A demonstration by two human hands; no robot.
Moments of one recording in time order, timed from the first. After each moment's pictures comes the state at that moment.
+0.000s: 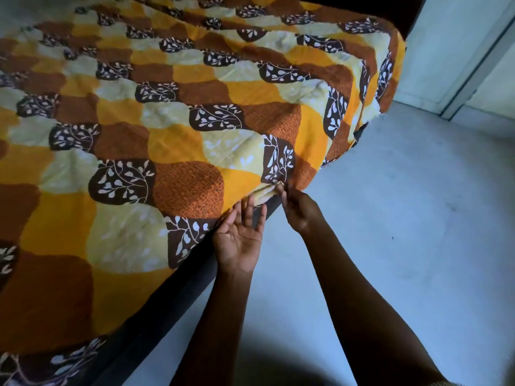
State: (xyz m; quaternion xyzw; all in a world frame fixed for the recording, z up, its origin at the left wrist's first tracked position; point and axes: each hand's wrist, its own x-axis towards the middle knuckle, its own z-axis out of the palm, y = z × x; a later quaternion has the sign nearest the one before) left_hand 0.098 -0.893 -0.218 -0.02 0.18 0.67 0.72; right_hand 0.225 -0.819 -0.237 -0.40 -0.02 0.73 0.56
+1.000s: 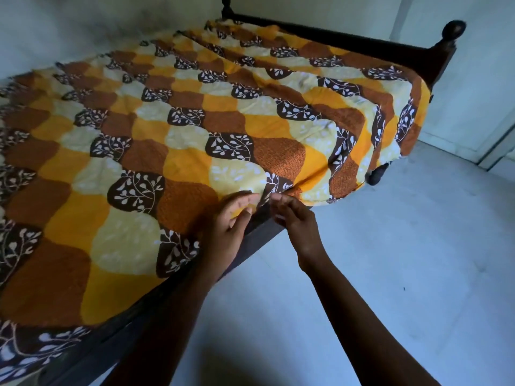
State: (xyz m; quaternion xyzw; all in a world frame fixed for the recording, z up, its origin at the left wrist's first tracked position) left_hand 0.114 -0.897 -0.140 0.56 0.56 0.52 0.32; right_hand 0.246 -0.854 -0.171 -0.45 -0.48 0.58 0.48
